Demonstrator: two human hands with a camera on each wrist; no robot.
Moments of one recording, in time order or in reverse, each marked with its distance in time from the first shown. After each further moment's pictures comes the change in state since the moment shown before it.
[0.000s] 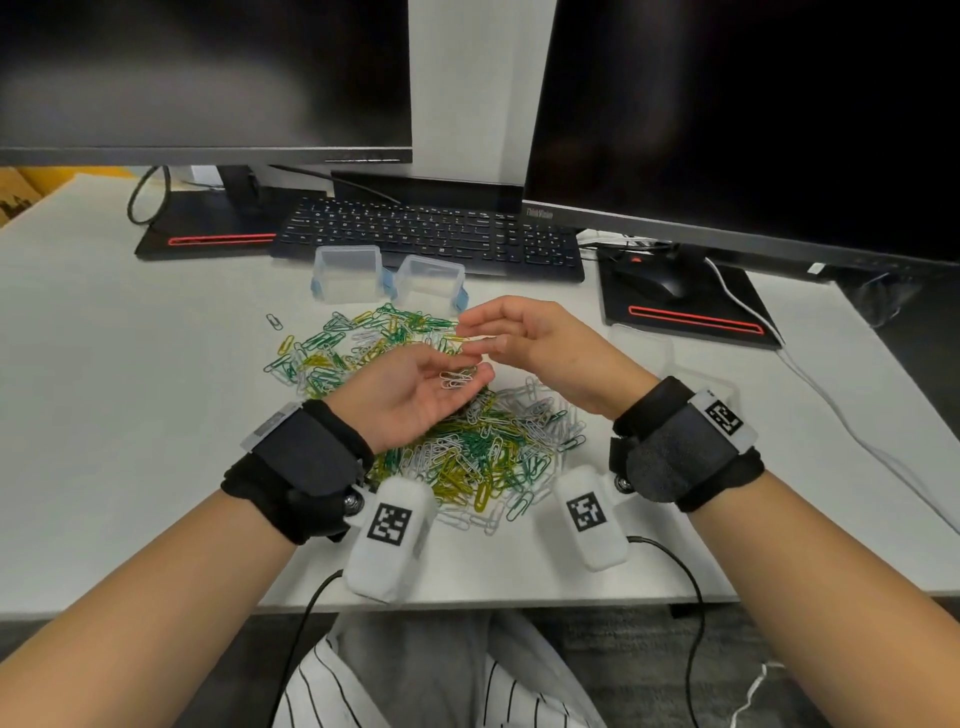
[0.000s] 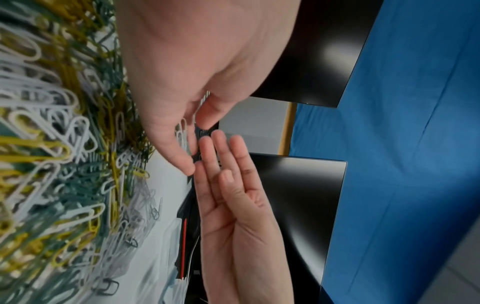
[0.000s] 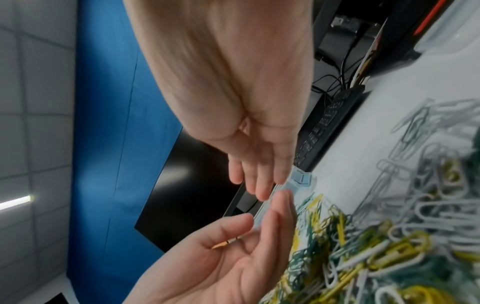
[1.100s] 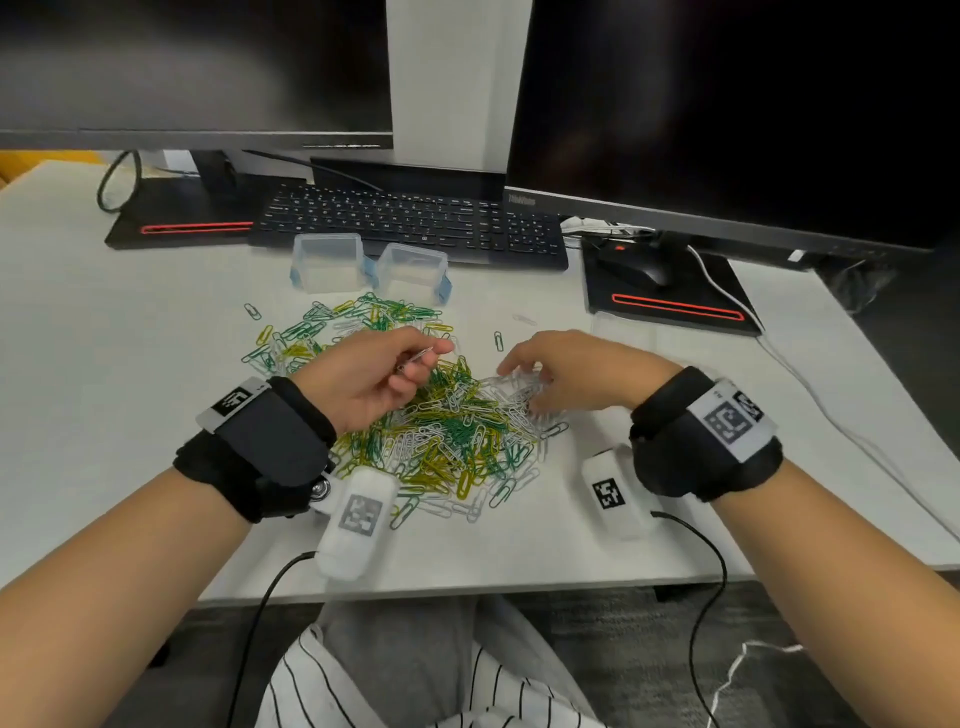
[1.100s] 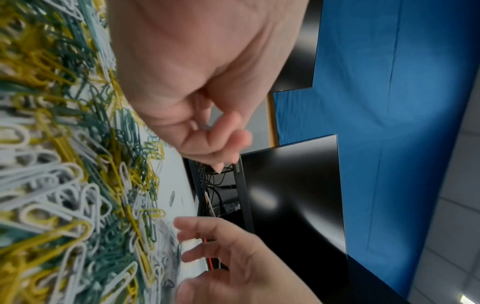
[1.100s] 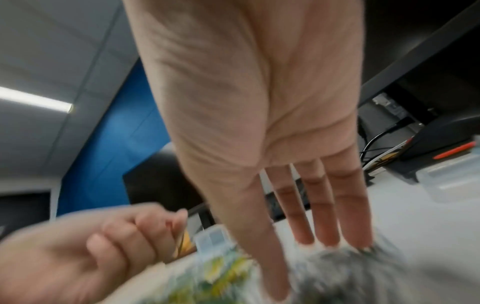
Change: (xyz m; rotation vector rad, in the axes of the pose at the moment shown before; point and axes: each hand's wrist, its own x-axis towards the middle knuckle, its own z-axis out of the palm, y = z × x) left_hand -0.009 0.011 0.000 0.471 0.118 0.029; right_hand -0.021 0.010 -0.031 -1.015 -0.236 0.215
